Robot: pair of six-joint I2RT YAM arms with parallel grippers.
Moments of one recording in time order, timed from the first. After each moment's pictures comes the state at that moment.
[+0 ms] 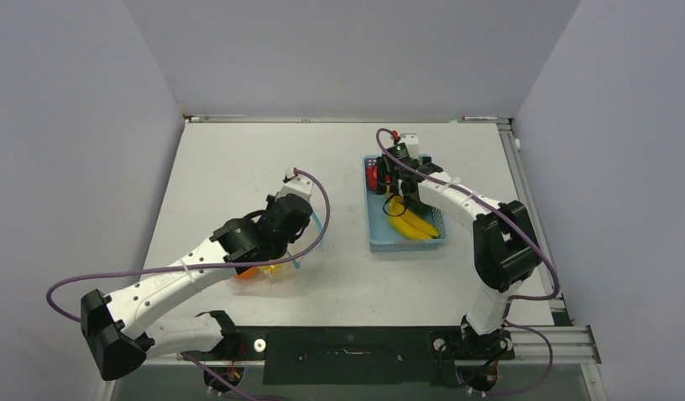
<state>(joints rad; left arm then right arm) -0.91 1.13 1.04 -0.74 -0.70 -0.25 0.50 1.75 1.27 -0.43 0.41 0.36</state>
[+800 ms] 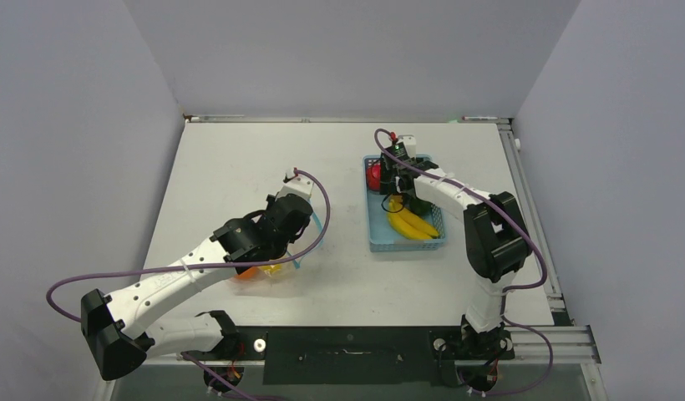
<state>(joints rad) -0.91 1.13 1.04 -0.74 -0.70 -0.25 0.46 1.86 1.33 -0.41 0.36 0.34</state>
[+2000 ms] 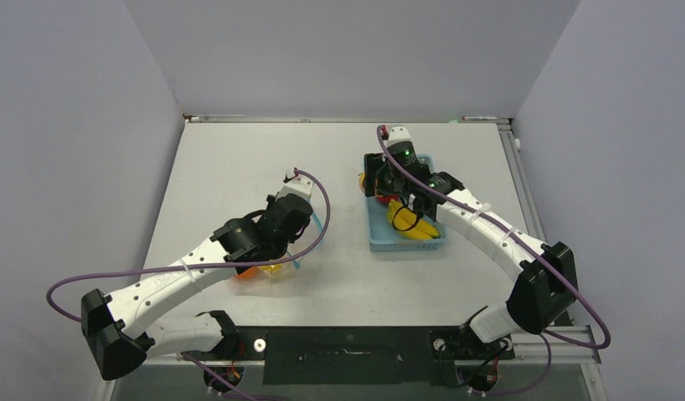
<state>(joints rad) -0.91 1.13 1.04 -0.74 -0.70 -0.25 0.62 1.48 1.26 -0.42 0.21 0.32</state>
